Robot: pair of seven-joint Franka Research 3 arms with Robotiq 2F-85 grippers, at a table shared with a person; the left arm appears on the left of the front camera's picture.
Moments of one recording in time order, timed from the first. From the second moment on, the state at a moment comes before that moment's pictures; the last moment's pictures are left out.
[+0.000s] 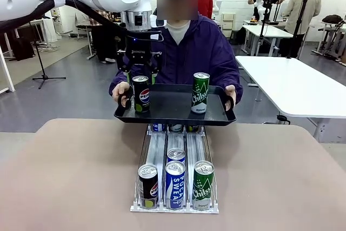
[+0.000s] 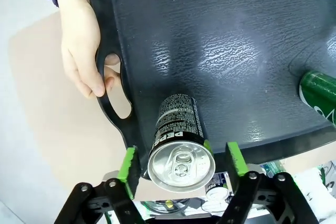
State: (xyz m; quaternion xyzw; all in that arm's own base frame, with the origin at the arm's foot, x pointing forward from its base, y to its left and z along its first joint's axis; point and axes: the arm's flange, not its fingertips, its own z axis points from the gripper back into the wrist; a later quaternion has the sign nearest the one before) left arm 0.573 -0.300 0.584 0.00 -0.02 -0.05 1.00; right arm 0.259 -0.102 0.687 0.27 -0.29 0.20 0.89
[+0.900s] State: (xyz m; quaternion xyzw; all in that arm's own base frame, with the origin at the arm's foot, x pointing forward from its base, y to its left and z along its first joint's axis) left arm 0.516 -0.281 0.640 -0.01 -0.05 -0.11 0.99; right arm 0.259 -0.102 0.687 0.27 -0.29 0.20 0.89
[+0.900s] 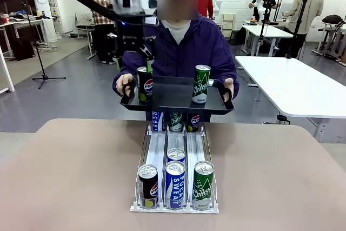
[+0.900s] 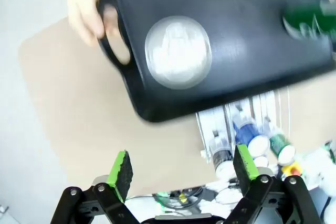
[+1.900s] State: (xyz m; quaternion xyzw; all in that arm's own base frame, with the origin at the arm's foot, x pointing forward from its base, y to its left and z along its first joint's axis) left arm 0.381 -0.194 0.614 -0.04 -0.13 -0.19 0.97; right arm 0.259 -0.102 0.687 0.27 -0.29 0.20 0.89
